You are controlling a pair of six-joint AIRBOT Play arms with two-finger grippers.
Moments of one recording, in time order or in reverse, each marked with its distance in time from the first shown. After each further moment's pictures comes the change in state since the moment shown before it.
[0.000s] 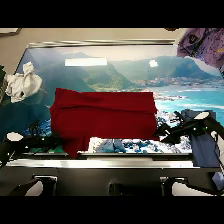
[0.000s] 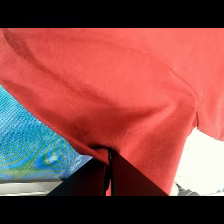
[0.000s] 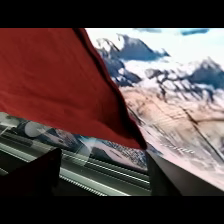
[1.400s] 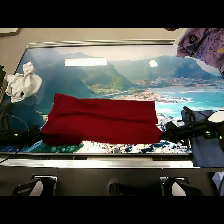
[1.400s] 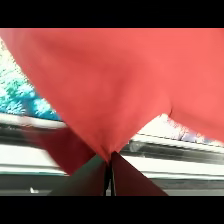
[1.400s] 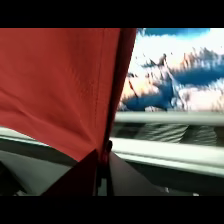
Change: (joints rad) left arm -0.003 0.333 0.363 0.264 -0.443 -0.275; right arm 0.019 0.396 -0.014 -0.023 0.177 0.204
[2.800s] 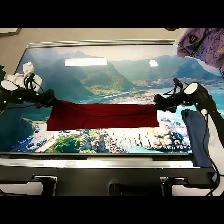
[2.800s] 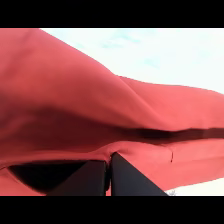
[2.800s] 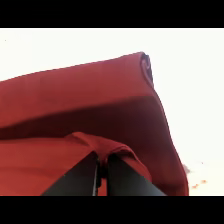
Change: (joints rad) left arm -0.080 -0.887 0.568 -0.121 0.301 0.201; right arm 0.229 -0.507 0.470 -0.088 -0.425 0.072
